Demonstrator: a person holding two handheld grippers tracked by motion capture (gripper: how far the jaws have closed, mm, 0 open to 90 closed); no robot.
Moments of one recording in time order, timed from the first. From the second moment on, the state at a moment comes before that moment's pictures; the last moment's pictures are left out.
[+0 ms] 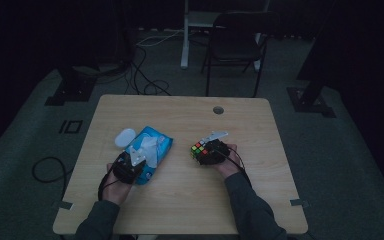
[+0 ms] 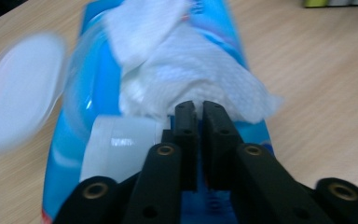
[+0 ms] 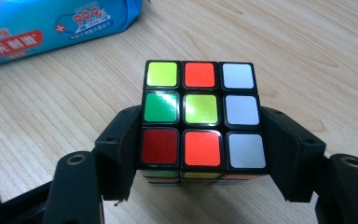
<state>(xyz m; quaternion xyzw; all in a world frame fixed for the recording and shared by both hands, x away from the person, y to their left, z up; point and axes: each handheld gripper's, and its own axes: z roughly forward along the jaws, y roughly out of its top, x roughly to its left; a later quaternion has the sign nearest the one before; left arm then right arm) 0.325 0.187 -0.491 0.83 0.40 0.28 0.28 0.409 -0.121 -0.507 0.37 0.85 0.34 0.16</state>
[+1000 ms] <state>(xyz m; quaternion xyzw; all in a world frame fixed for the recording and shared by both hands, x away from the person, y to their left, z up) 0.370 0.188 -0.478 0.81 0.39 0.26 0.35 0.408 -0.123 -0.509 0.37 0.84 0.35 0.16</state>
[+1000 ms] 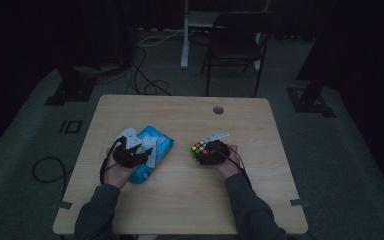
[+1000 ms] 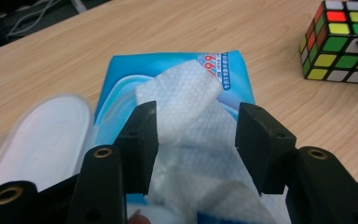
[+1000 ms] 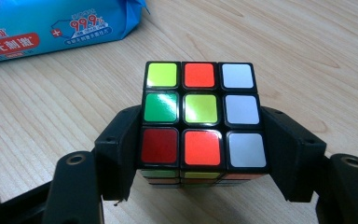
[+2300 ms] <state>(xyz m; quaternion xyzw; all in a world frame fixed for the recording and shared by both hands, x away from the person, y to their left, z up) 0.376 0.167 -0.448 0.82 0.33 0.22 0.42 0.414 -0.117 -0.508 0.37 0.84 0.35 0.16</state>
